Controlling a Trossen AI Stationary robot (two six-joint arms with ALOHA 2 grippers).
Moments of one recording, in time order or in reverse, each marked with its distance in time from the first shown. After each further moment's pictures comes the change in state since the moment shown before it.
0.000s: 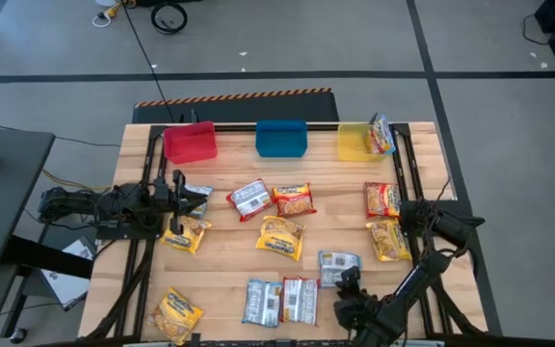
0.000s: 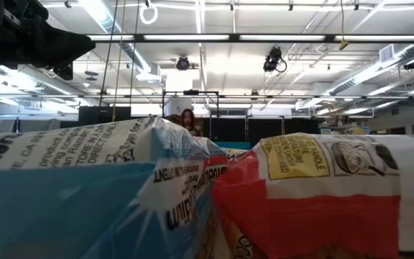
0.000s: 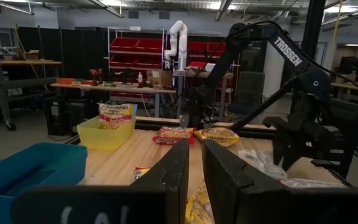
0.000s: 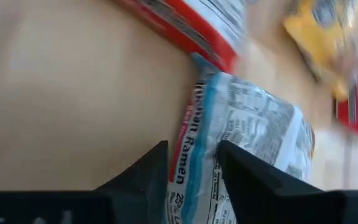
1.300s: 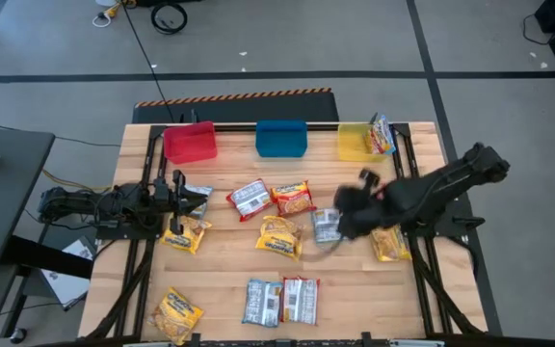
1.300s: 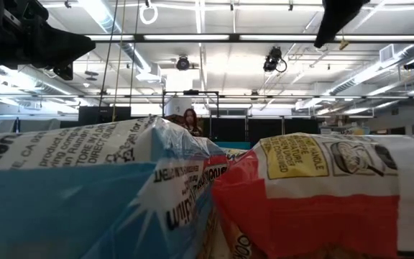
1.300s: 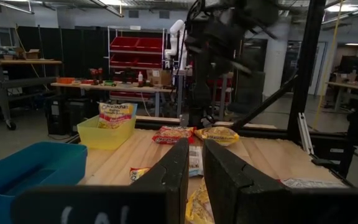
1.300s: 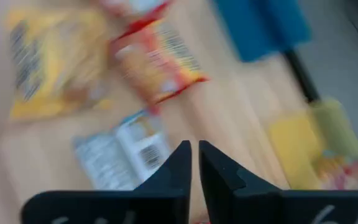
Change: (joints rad) left arm 0.000 0.000 0.000 -0.002 0.000 0.000; right arm -0.530 -0.681 -0.033 -0.269 -0.066 -0.084
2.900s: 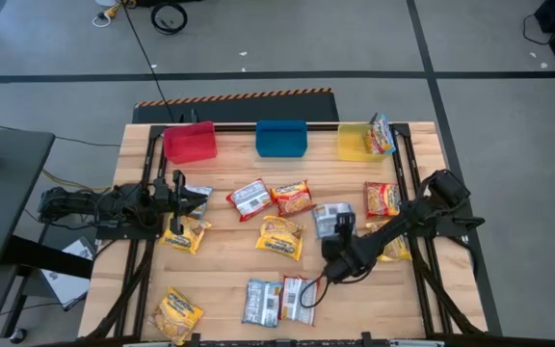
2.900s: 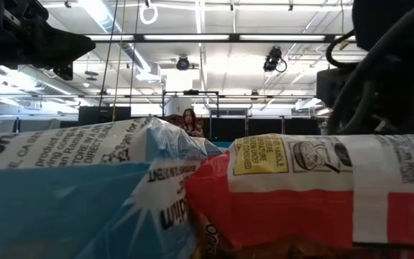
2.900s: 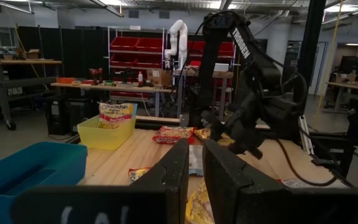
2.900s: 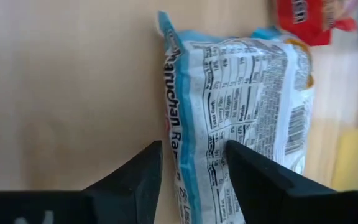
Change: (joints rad) left arm 0.000 0.000 0.000 0.000 0.000 0.000; right arm 0.114 0.437 -0.327 0.387 -0.021 -0.099
